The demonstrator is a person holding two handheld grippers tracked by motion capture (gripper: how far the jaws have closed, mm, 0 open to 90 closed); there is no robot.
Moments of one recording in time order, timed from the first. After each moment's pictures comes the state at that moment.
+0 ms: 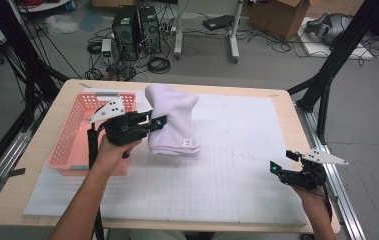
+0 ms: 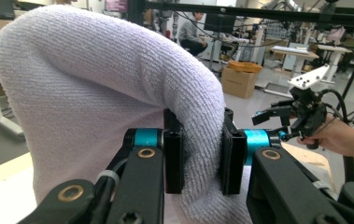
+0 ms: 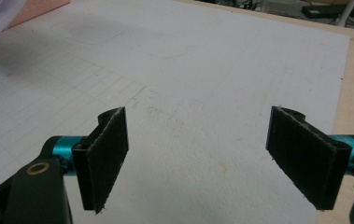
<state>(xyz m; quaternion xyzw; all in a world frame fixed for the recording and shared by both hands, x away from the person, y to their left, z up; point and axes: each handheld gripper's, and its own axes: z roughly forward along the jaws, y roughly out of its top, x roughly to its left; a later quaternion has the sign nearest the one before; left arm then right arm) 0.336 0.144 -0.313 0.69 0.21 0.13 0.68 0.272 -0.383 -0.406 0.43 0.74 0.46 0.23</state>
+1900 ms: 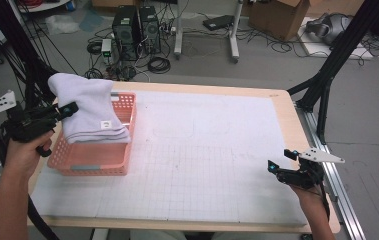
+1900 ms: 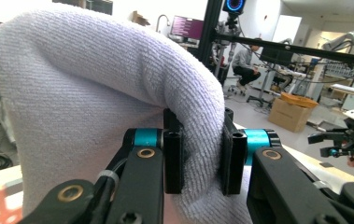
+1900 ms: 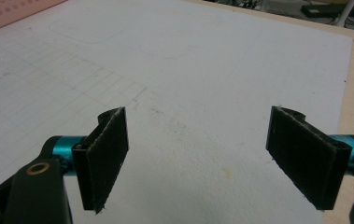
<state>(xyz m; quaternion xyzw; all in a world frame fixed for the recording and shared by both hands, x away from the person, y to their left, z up) 0.320 0.341 -0.309 0.63 0.31 0.19 0.69 0.276 -0.377 -0.405 0.43 0.74 0.45 0.24</state>
